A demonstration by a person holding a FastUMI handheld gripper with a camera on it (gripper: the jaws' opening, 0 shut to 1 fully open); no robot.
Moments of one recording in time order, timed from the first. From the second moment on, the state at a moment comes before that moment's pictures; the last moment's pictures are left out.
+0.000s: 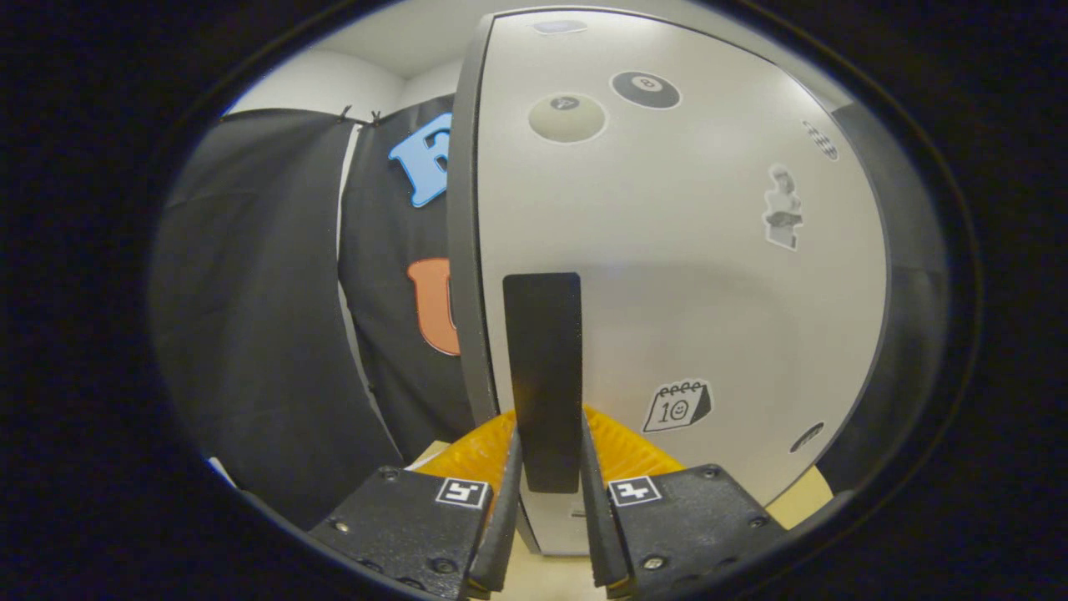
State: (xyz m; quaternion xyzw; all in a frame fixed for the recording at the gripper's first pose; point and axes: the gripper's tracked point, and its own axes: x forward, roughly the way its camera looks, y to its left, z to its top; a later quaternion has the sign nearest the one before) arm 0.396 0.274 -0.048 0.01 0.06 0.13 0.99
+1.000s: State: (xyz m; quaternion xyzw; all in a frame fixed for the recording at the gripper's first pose) arm 0.327 0.248 -0.048 0.00 0.07 0.18 0.98
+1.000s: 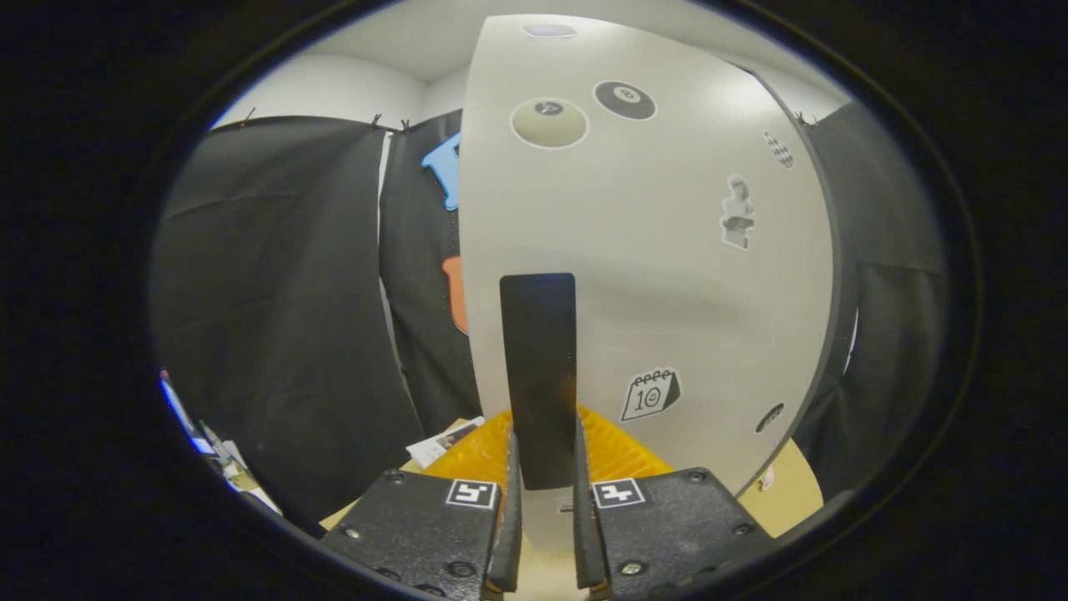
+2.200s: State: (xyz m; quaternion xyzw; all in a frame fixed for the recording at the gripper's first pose) arm 0.276 0.167 -0.051 0.01 0.06 0.10 0.99
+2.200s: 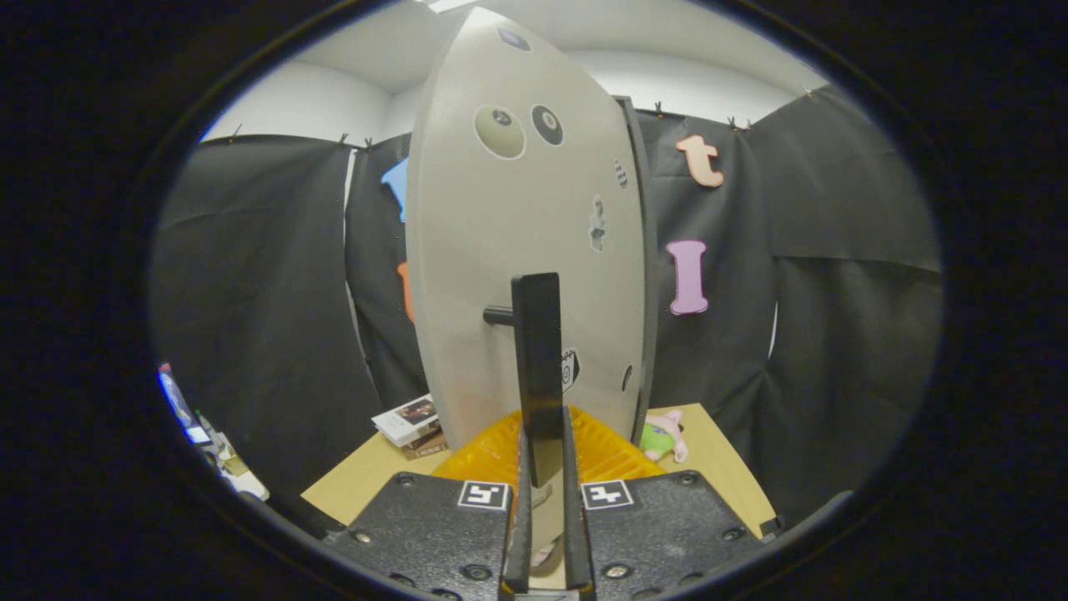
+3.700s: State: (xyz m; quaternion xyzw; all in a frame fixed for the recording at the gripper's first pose) arm 0.279 0.085 -0.048 0.00 0.06 0.01 1.00
